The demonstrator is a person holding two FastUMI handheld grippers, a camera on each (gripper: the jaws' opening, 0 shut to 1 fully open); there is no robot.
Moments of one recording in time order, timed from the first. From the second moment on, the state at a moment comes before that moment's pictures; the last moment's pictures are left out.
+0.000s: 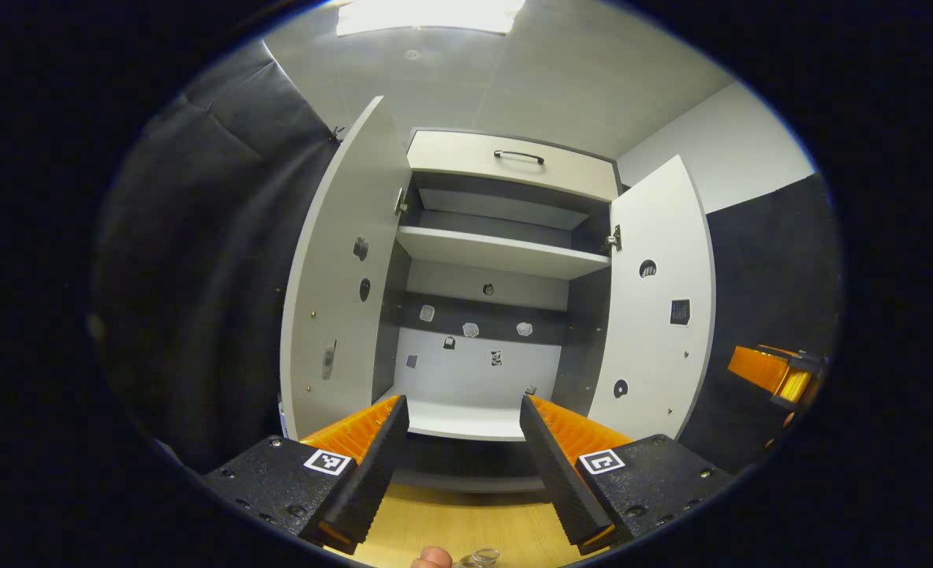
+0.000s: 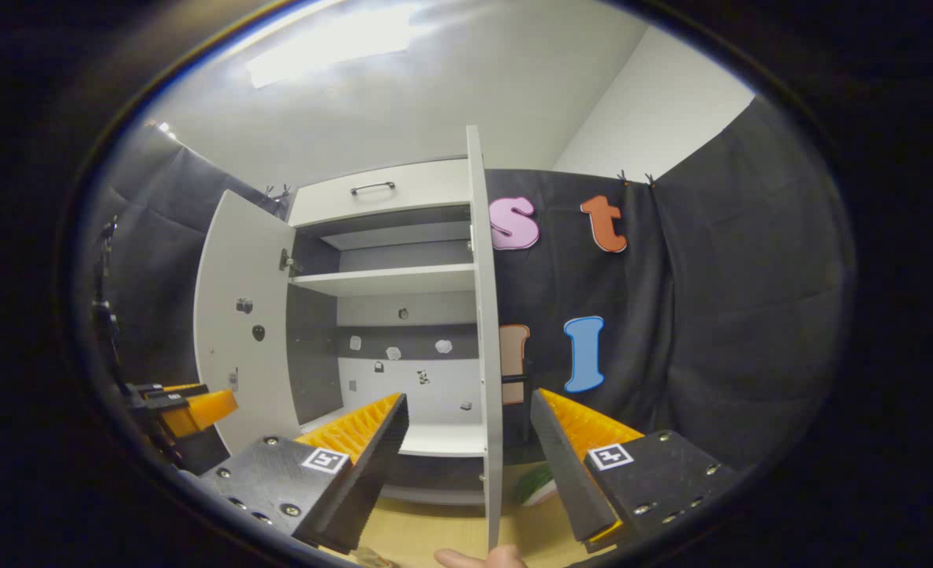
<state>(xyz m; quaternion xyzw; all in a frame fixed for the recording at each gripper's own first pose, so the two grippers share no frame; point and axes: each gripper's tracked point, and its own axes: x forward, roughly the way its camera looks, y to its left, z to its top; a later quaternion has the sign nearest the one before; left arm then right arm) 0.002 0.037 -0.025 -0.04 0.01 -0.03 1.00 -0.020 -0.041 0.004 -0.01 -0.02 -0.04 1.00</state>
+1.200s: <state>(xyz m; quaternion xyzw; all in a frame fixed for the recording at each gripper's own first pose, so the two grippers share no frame) -0.039 0.085 0.019 -0.02 -0.02 0.04 1.00 0.029 -0.123 -0.008 -0.03 -0.04 -0.16 0.99</state>
